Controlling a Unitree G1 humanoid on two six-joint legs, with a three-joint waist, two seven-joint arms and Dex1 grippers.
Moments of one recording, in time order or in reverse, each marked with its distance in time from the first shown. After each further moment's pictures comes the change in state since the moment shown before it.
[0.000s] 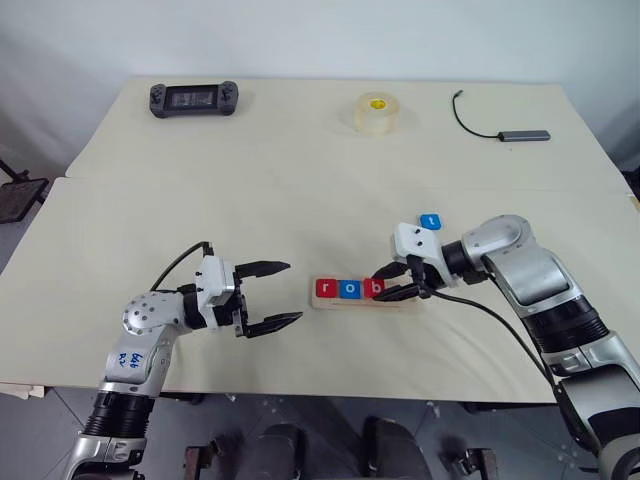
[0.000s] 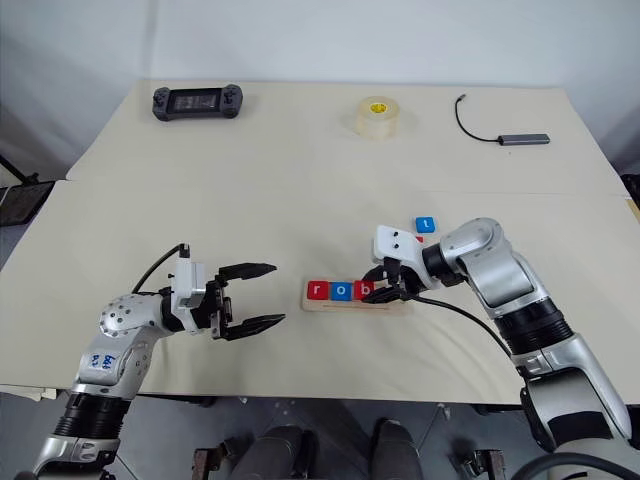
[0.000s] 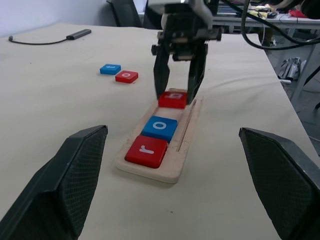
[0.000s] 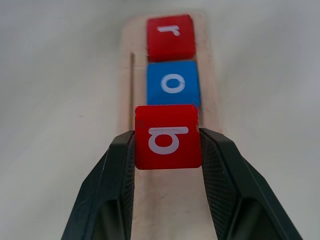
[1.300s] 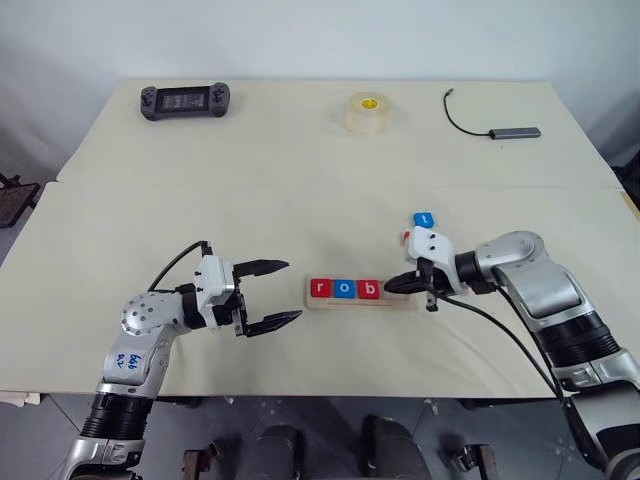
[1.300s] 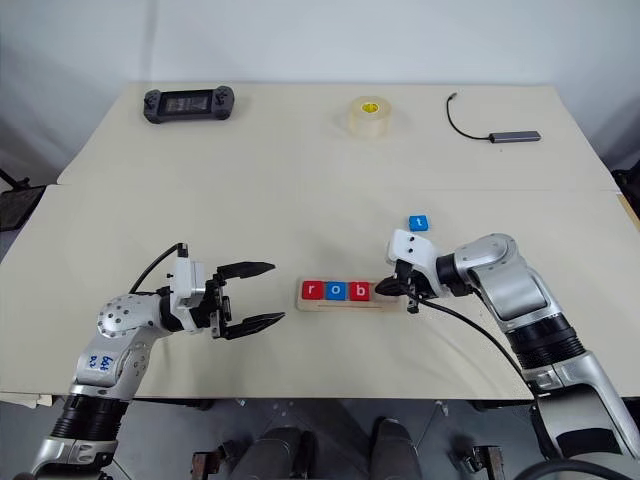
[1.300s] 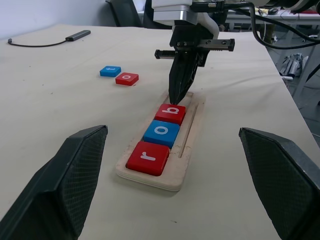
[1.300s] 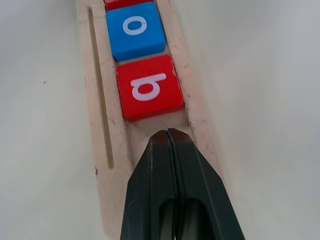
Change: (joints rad) left arm 0.007 0.006 0.000 -0.010 0.004 0.000 0.023; right arm 0.098 -0.020 -0.057 -0.027 0.027 0.043 -0.091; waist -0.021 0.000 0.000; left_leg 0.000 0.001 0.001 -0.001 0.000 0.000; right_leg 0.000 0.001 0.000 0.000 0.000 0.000
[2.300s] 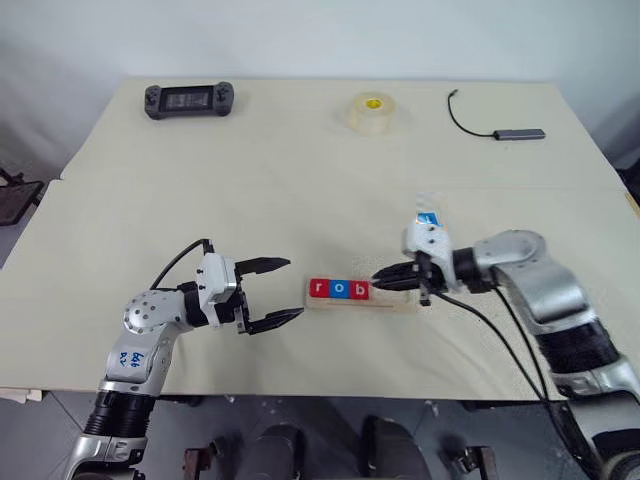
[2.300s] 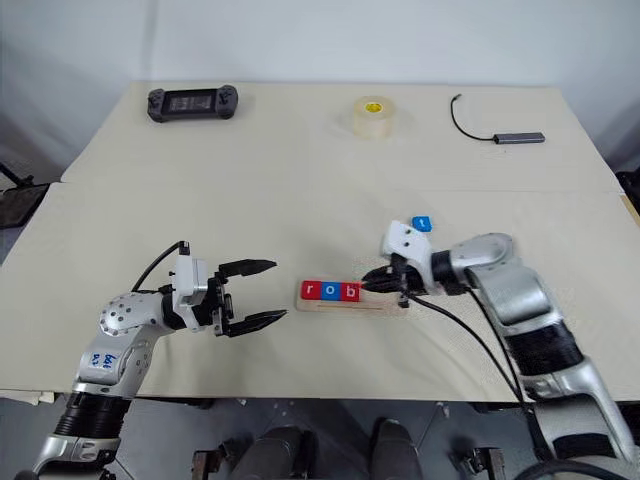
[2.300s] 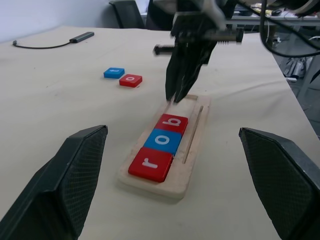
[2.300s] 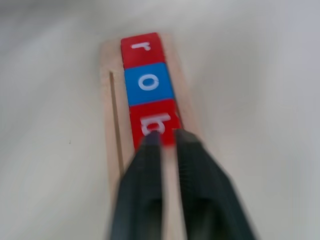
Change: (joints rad) left arm -0.017 -0.009 -0.006 0.013 0.005 -0.002 0.002; right arm 0.109 -0.029 -0.163 -0.178 0.107 0.056 -0.049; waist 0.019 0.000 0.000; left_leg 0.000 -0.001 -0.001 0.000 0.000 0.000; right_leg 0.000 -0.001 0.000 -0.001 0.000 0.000
